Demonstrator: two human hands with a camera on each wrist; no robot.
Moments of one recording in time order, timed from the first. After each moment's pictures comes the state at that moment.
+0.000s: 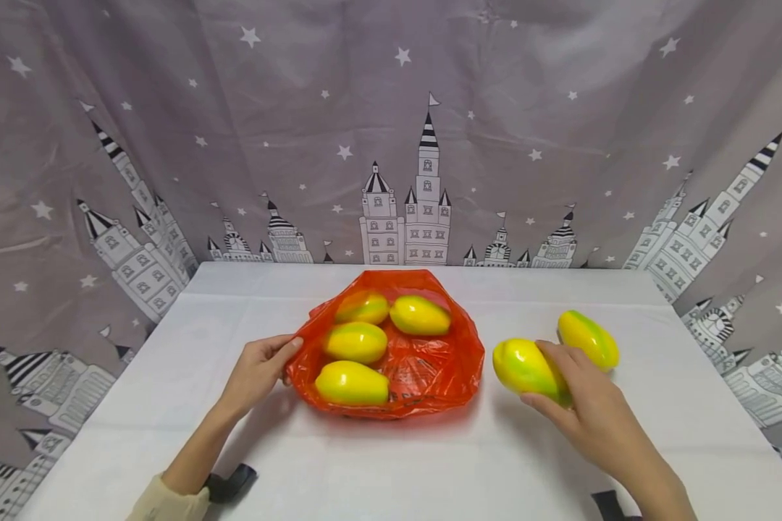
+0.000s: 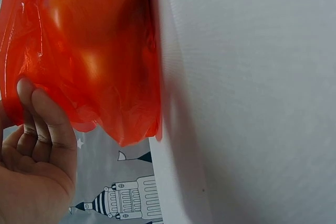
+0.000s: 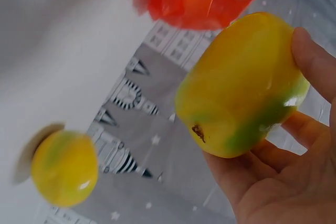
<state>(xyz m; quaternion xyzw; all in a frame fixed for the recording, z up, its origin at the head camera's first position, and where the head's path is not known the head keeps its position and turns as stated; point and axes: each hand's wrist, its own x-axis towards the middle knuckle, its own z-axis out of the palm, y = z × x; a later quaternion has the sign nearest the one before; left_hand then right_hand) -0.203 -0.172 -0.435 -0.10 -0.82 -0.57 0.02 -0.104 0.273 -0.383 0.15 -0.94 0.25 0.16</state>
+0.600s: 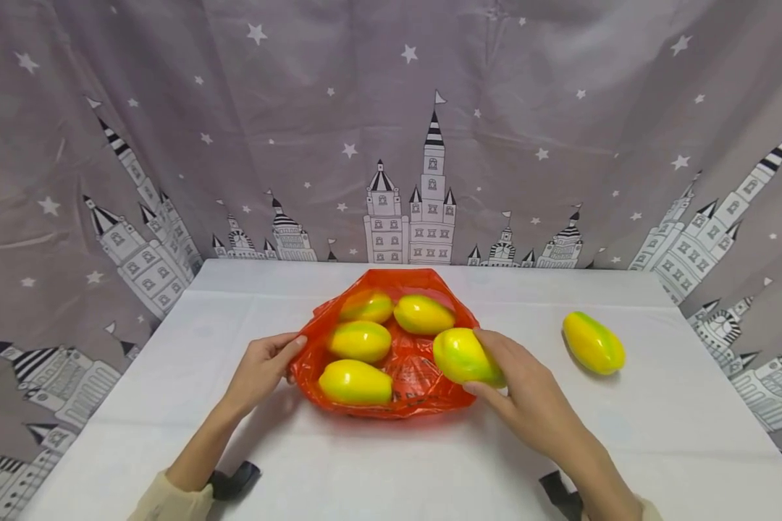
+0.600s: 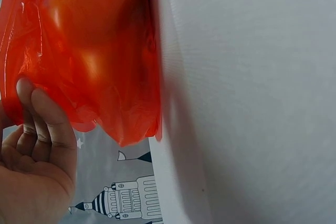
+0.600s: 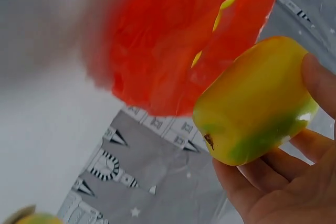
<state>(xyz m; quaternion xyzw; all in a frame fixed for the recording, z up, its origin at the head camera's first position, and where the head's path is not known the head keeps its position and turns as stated) -0.202 -0.172 -0.435 -0.10 -0.81 -0.57 0.02 -0.130 0.211 -0.384 0.21 -0.93 0.28 0.13</state>
